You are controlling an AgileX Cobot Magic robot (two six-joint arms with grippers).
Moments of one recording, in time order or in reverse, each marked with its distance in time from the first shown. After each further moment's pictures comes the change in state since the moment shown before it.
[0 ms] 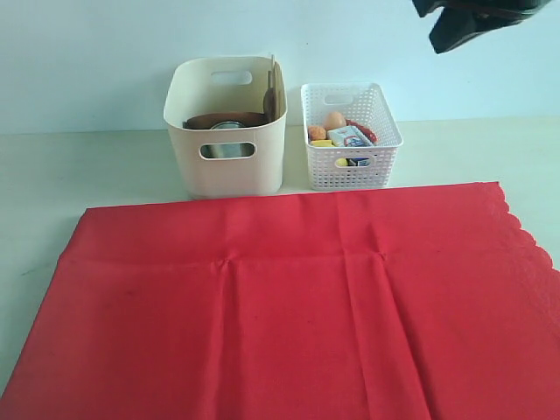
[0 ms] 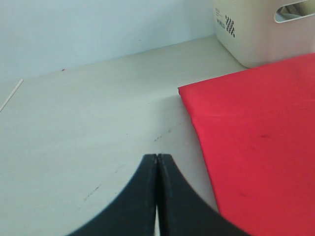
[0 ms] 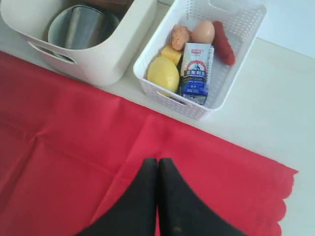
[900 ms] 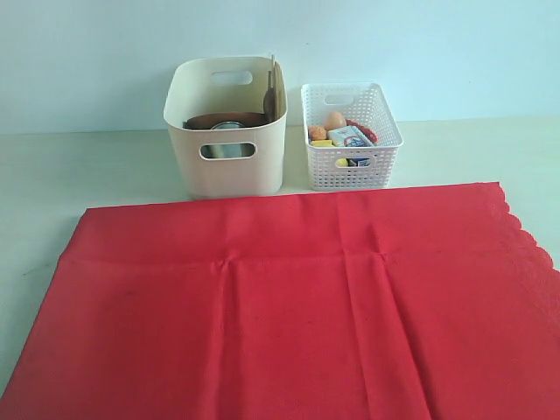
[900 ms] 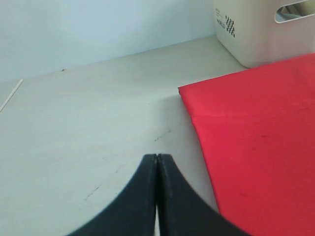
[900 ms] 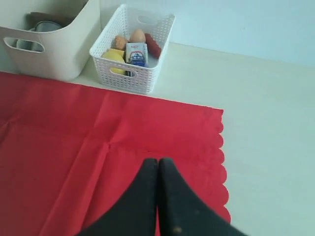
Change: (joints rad) left arm 0.000 0.000 0.000 0.000 0.000 0.000; right arm 0.000 -0.914 0.758 -0.237 -0.199 0.254
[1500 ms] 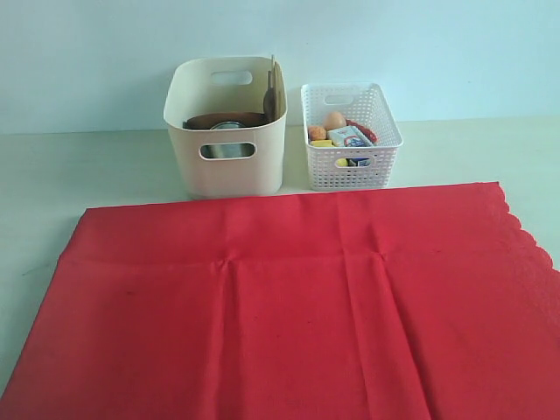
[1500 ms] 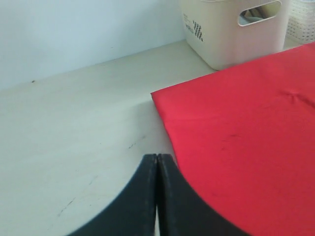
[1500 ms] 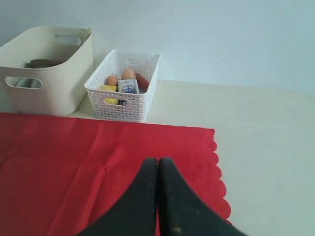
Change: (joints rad) left arm -0.108 0.000 0.000 0.000 0.000 0.000; right arm 0.000 -0.360 0.294 -0.058 -0.168 0.103
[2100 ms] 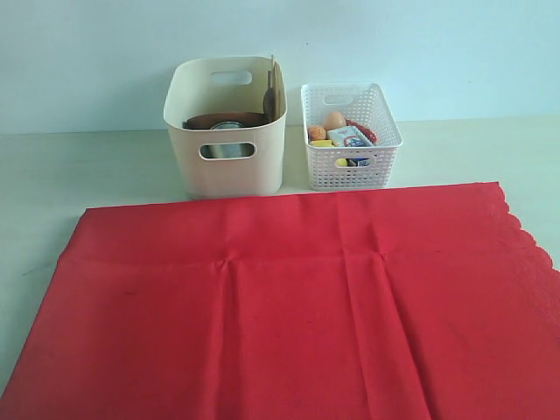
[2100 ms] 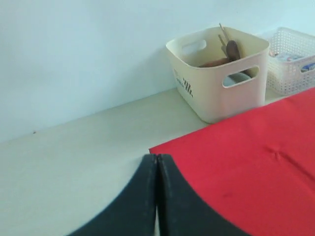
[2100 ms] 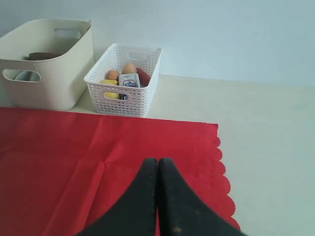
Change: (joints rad) left arm -0.062 0.171 -0.267 0.000 0.008 0.000; right arm 0.000 0.000 0.068 0.000 -0.065 0.002
